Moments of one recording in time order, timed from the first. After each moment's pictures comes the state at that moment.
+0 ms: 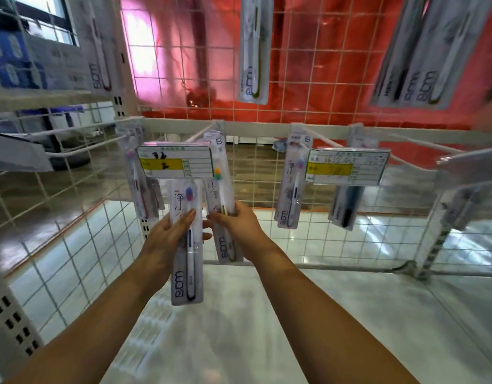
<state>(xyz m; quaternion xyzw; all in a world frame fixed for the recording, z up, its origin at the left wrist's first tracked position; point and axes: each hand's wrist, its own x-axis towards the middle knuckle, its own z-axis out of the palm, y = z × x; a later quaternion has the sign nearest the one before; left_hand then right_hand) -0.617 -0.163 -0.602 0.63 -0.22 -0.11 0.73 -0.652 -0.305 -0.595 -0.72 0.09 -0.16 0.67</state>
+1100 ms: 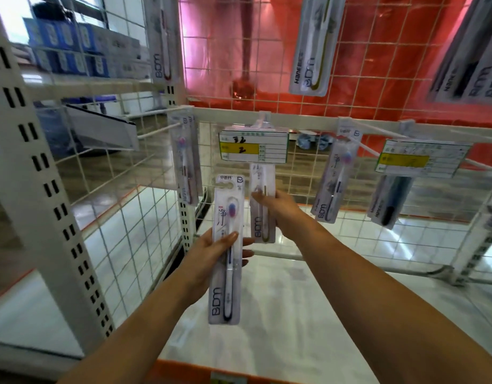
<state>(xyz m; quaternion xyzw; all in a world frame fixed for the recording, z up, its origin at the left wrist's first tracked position) -0.642 -0.120 -0.629 0.58 -0.20 -0.22 0.75 -0.636 -0.296 -0.585 -0.71 0.16 -0.11 0.68</state>
